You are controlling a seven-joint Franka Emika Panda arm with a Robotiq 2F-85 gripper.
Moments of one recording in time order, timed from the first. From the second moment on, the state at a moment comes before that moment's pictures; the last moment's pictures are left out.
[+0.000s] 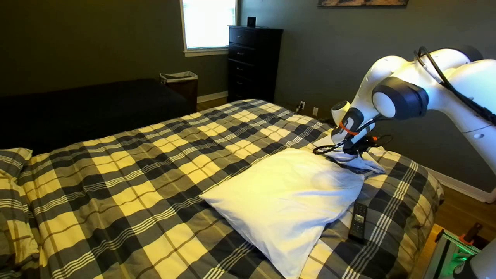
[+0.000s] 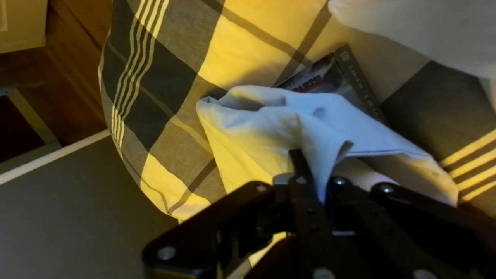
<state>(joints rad) -0.04 0.93 -0.65 -1.76 -0.20 2.53 0.51</state>
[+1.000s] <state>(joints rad) 0.02 0.63 -0.60 -1.94 -0.23 2.50 0.46</state>
